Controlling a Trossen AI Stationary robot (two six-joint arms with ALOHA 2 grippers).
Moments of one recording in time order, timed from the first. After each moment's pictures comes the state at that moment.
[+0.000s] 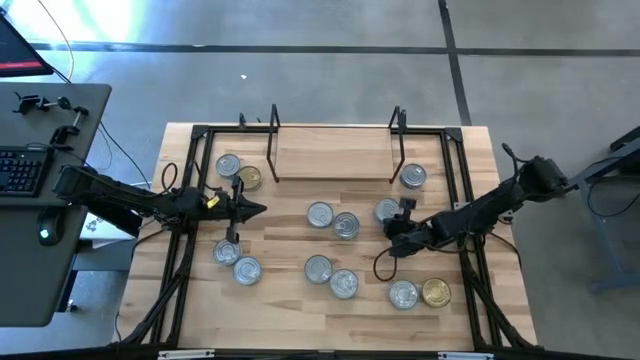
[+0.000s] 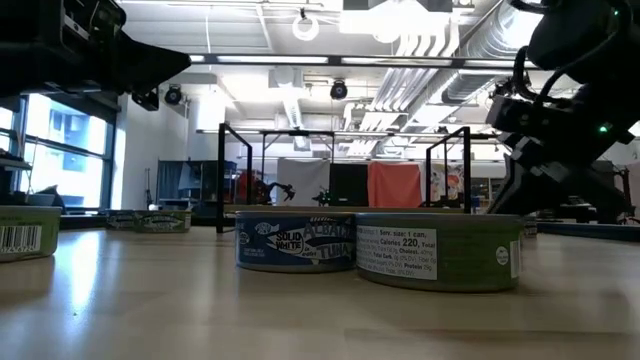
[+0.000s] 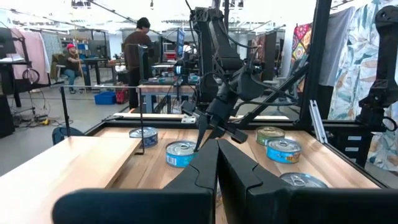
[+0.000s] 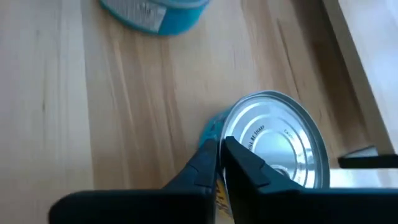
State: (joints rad) left arm -0.11 0.71 0.02 0.78 -0.15 0.01; right arm 0.38 1.41 0.45 -0.23 0.62 0.31
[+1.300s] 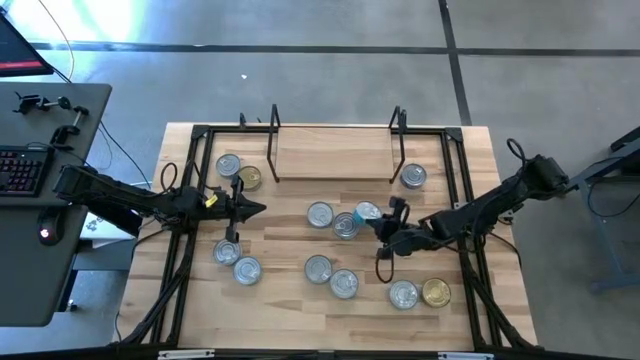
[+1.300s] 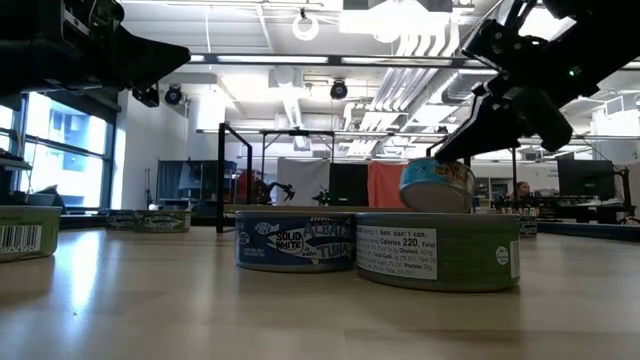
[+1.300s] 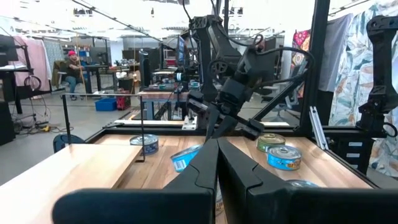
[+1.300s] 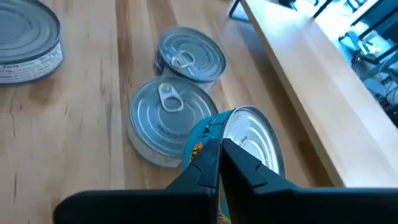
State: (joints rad) left arm -0.11 0.71 0.02 0.81 -0.15 0.02; right arm 0.38 1.35 0.56 0.01 0.73 0.11
